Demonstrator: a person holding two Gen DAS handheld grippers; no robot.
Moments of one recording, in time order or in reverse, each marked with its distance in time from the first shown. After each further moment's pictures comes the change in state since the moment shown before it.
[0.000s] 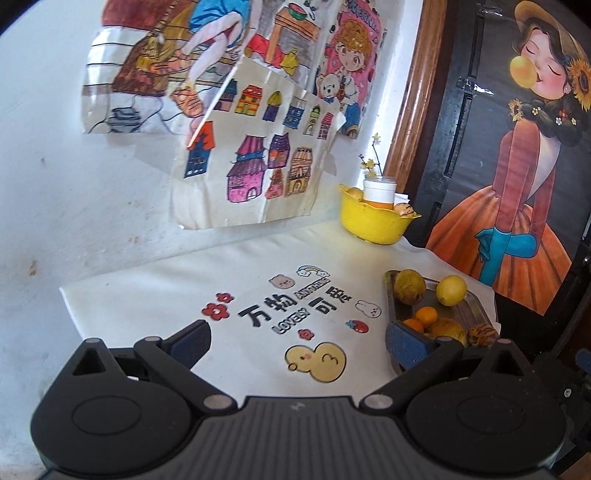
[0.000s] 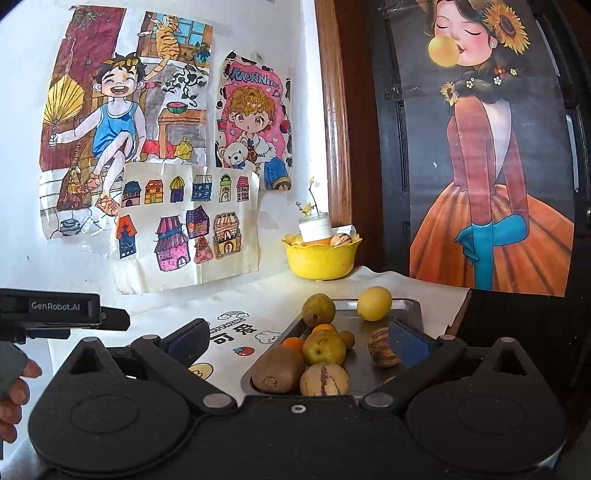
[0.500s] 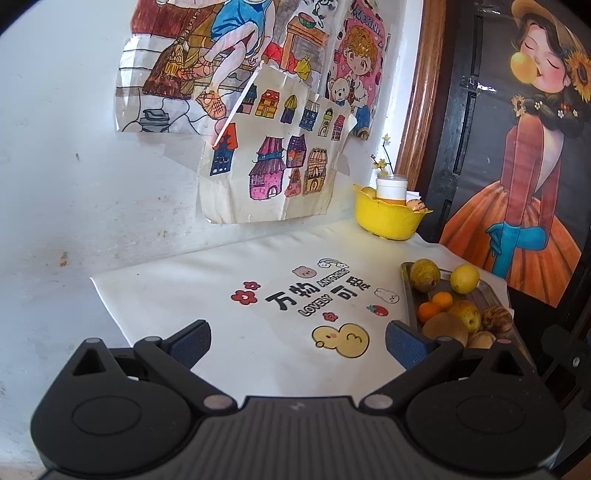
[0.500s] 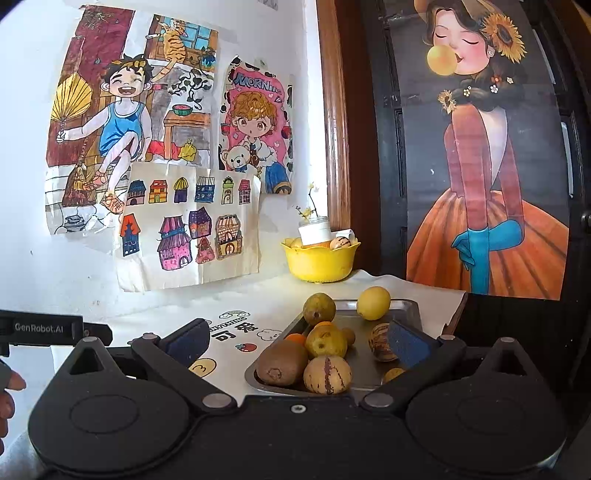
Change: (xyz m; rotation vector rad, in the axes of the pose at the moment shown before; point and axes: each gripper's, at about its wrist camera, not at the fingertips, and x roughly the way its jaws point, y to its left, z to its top) left arm -0.022 0.011 -0.024 0.035 -0.029 0.051; right arm -0.013 0.008 -0.015 -0.011 -0.028 -0.013
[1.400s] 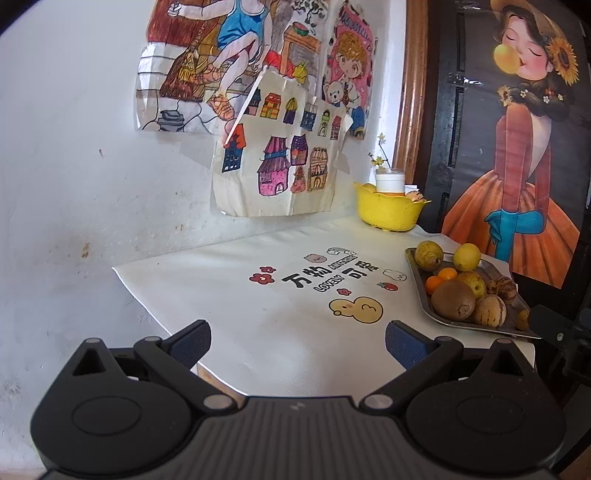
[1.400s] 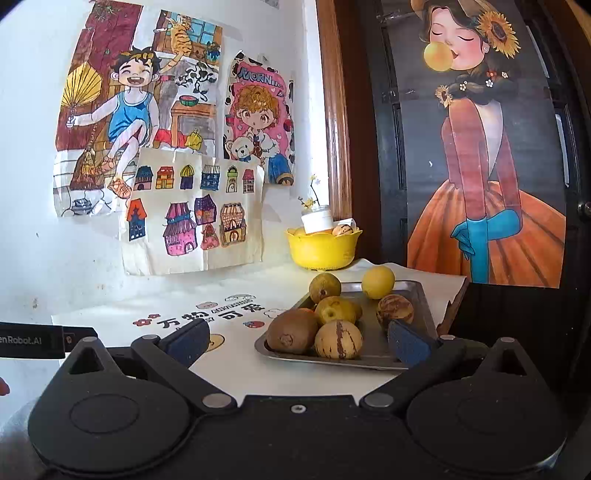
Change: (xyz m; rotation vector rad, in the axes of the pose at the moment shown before) left arm -0.023 0.013 -0.039 0.062 -0.045 0.003; right arm -0.009 0.016 -0.035 0.000 -0.004 -0.013
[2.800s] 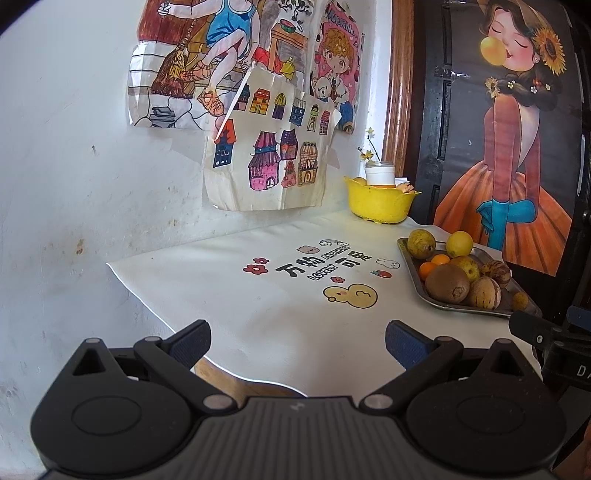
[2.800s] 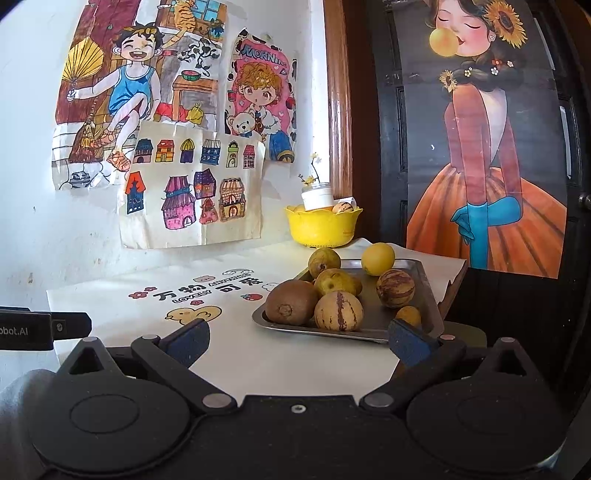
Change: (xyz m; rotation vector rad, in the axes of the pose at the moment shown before) left arm 0.000 0.001 -0.012 0.028 0.005 -0.026; right arm 0.007 0.006 -0.015 -0.016 0.056 -0.012
